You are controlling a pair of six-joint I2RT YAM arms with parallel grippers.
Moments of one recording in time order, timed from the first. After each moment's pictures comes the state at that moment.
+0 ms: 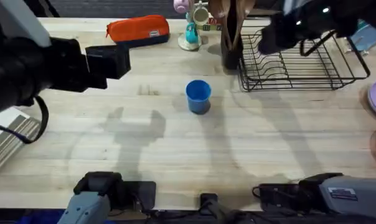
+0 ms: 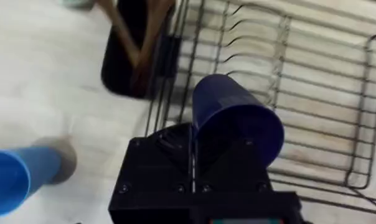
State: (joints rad) left arm -0.01 0.75 1.13 -0.96 0.03 0.07; right arm 0.24 1.48 1.34 -0.76 0.12 -0.04
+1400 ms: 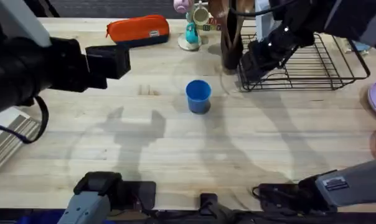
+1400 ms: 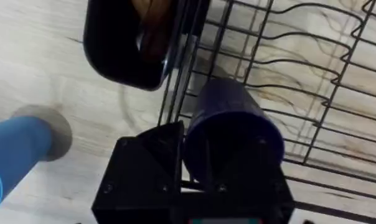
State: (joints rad) left arm -0.01 0.75 1.13 -0.96 0.03 0.07; right arm 0.25 1.70 1.35 -0.85 0.05 -0.03
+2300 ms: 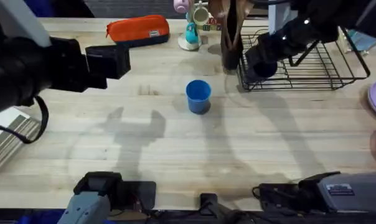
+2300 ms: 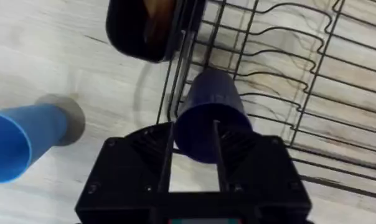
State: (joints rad) left arm -0.01 0.75 1.13 -0.96 0.03 0.07; right arm 0.25 1.57 1.35 -0.90 0.05 -0.03
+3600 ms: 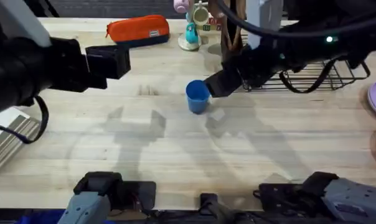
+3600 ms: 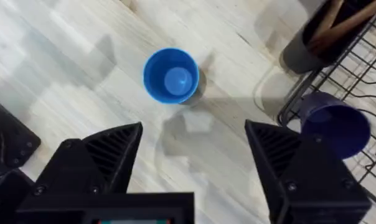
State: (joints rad) left arm -0.01 0.75 1.13 -0.96 0.03 0.07; right arm 0.62 1.31 1.35 -1.01 -0.06 -0.03
